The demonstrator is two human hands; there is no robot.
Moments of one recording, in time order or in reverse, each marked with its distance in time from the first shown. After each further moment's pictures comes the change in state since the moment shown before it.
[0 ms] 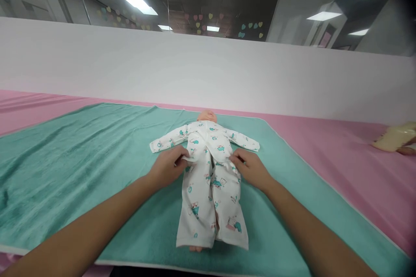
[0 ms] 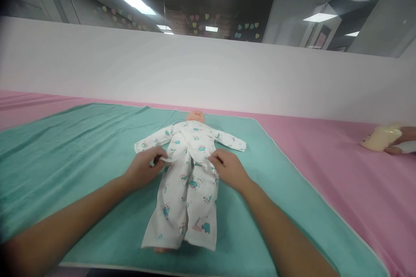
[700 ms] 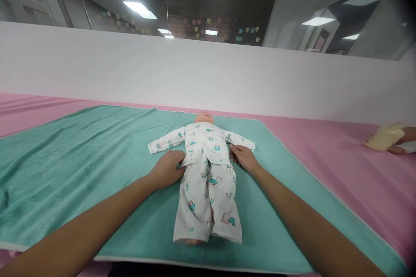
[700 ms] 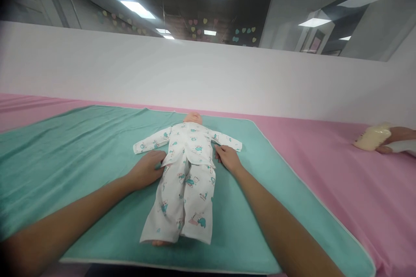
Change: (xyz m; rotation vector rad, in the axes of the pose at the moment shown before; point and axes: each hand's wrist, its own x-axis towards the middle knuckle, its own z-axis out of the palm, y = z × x) left_hand 0.001 -0.006 0.010 0.124 -0.187 0.083; right_hand 0.033 0.072 0.024 0.333 0.040 0.370
